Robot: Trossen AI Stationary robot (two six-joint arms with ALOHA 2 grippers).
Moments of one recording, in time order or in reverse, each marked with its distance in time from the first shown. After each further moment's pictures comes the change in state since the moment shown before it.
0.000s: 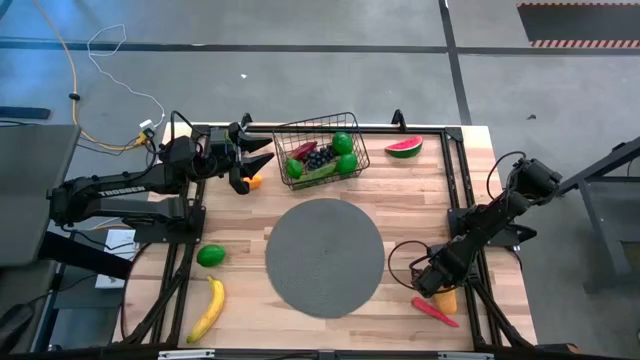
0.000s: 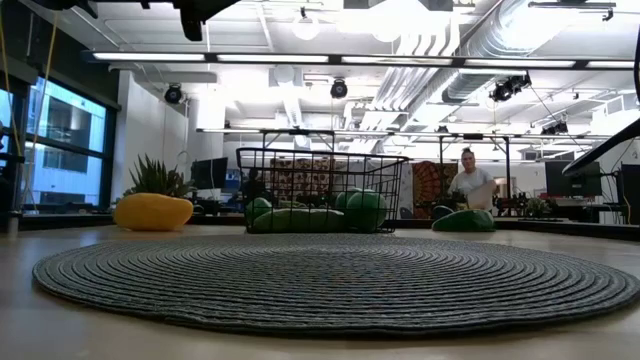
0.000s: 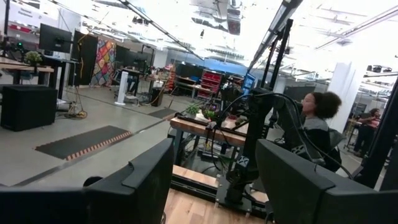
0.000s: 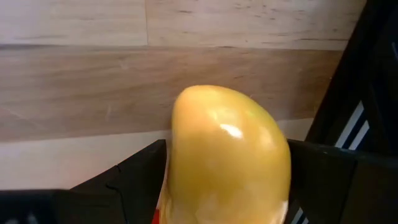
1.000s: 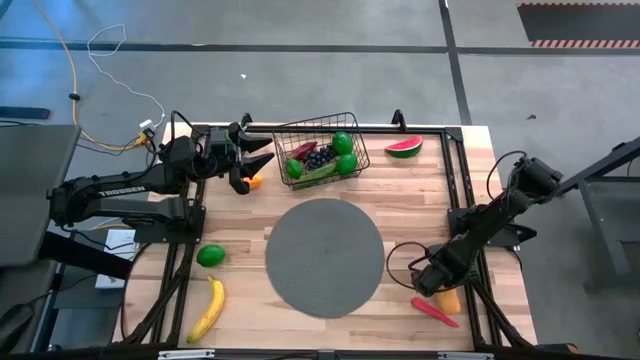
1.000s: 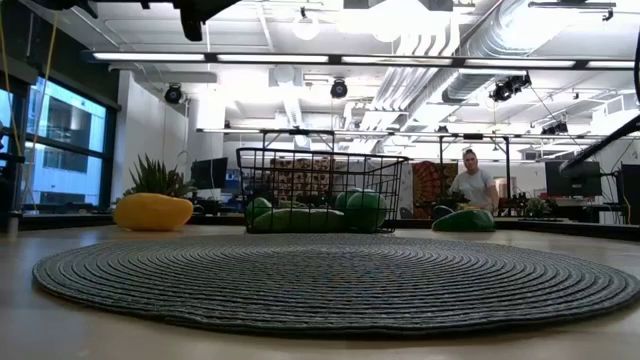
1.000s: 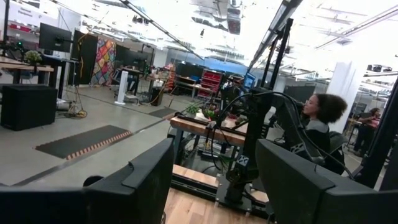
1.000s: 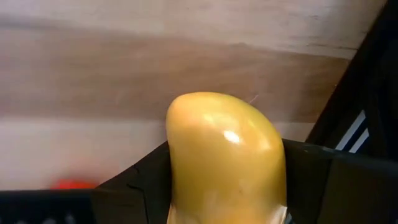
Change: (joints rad) left arm 0.000 0.000 0.000 -0.003 0.000 0.000; right arm -0.004 -0.020 -0.001 0.004 0.001 -0.096
